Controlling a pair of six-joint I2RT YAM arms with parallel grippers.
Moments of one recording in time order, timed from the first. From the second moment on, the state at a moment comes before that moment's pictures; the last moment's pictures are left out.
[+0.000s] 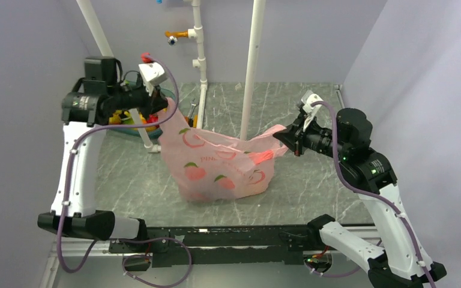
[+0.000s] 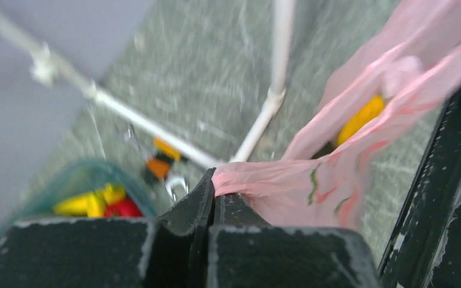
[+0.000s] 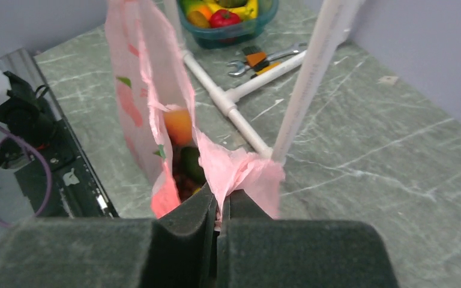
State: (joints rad) left arm -0.10 1.36 1.77 -1.05 0.76 0.59; right arm 0.42 0.87 1.28 -0.67 -0.52 -0.10
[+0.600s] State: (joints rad) left arm -0.06 1.28 1.65 -1.19 0.93 0.73; right arm 0.42 0.92 1.37 -0.77 -0.46 -0.09
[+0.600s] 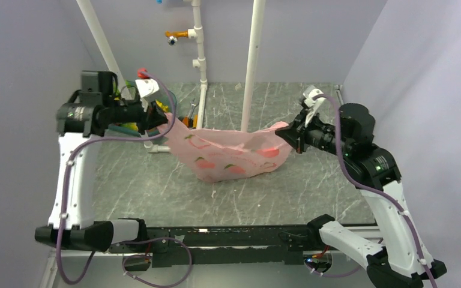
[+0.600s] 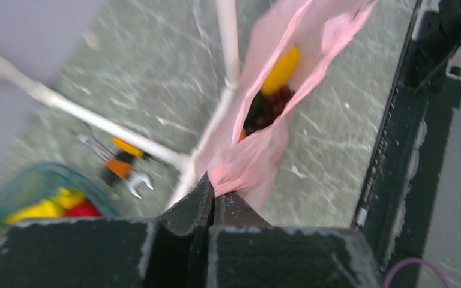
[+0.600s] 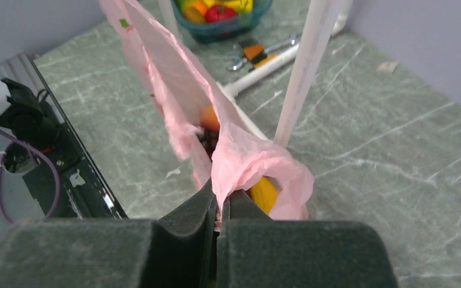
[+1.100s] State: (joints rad) left arm -0.06 1.18 1.47 -1.13 0.82 0.75; right arm 0.42 0.76 1.17 -0.70 -0.48 0.01
